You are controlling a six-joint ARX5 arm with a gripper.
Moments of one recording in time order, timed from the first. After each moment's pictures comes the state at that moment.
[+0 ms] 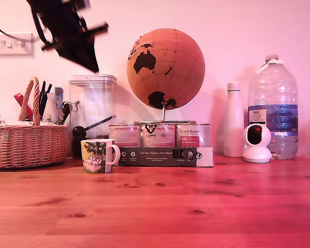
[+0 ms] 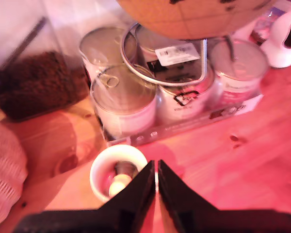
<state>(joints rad) -0.27 1.72 1.64 -0.53 0.19 0.04</state>
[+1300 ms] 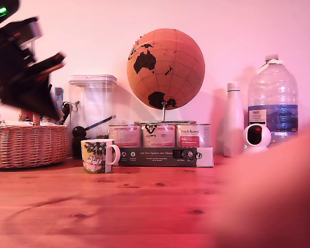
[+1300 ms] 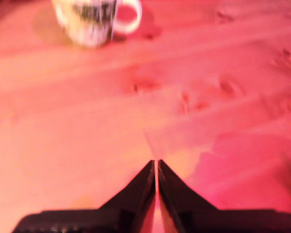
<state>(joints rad) -0.27 1.27 0.72 -0.21 0.25 -0.12</state>
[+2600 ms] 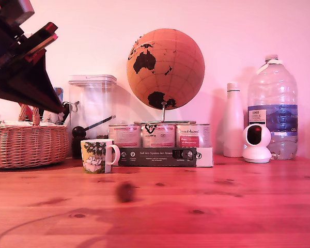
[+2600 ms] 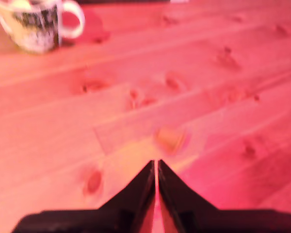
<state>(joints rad) -0.40 1.15 0.70 -0.27 0.25 -0.16</state>
